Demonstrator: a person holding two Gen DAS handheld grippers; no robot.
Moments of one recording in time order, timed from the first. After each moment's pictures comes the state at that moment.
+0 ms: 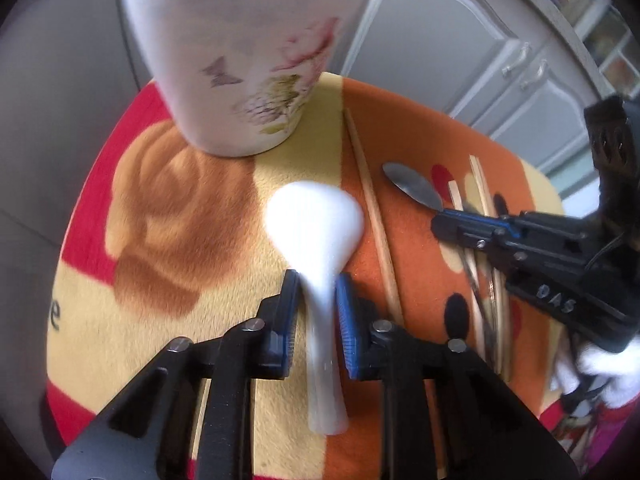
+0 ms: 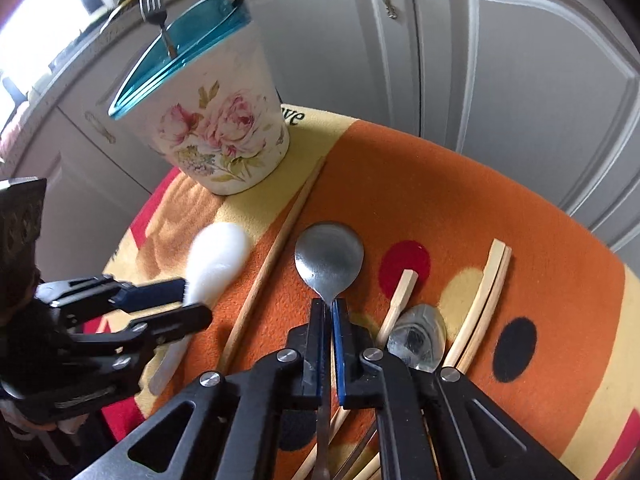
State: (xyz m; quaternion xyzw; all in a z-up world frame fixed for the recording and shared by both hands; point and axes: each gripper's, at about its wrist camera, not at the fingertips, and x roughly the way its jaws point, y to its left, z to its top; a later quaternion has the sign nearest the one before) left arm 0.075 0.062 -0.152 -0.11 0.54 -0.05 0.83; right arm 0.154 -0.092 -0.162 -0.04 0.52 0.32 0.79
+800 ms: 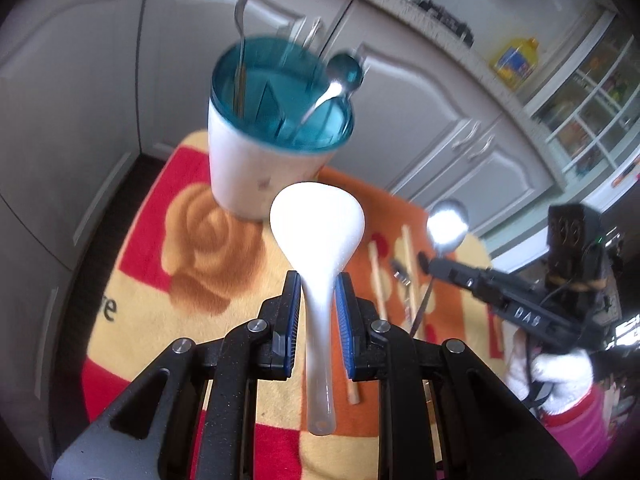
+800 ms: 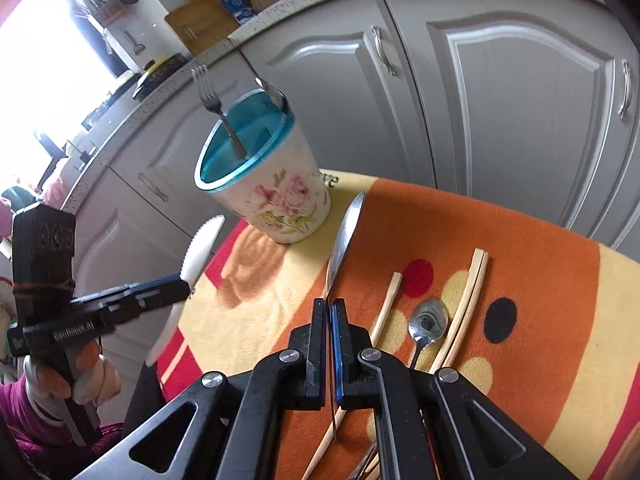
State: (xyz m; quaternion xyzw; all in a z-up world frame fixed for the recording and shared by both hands) left arm 0.035 0.111 -0.058 -0.20 0.45 -0.09 0.86; right arm 0.112 -0.129 -0.094 0.05 0.46 0.36 0.81
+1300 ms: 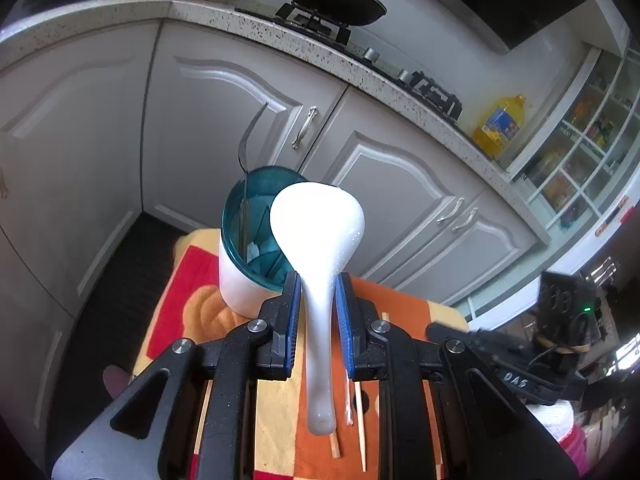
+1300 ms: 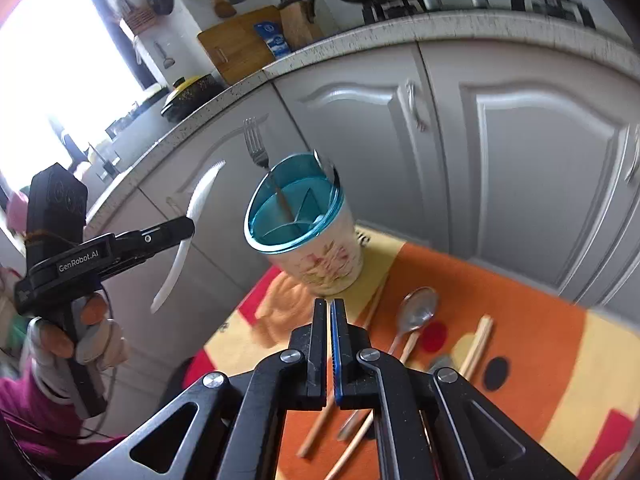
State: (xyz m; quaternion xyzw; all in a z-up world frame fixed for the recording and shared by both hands) left arm 0.053 0.148 0.008 -0.22 0.36 -0.07 0.90; right arm 0.114 -0.117 -0.040 0.05 0.42 0.38 0.82
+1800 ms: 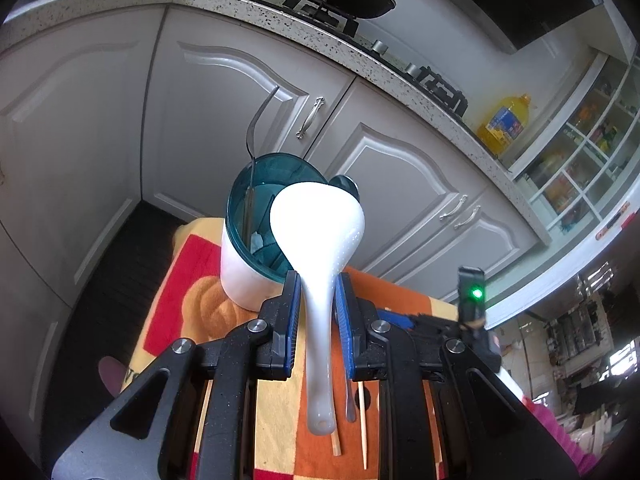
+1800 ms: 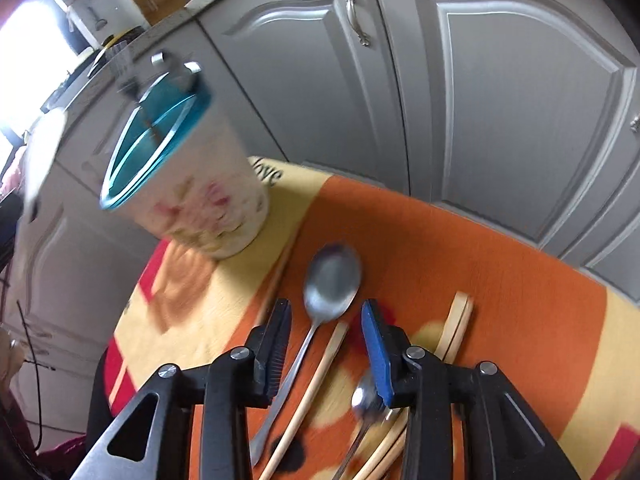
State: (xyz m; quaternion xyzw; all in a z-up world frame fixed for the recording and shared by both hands) left arm 0.059 0.153 -0.003 -0.24 0.38 -0.07 0.89; right arm 0.190 -0.100 -0.138 0.00 0.51 0.31 0.80
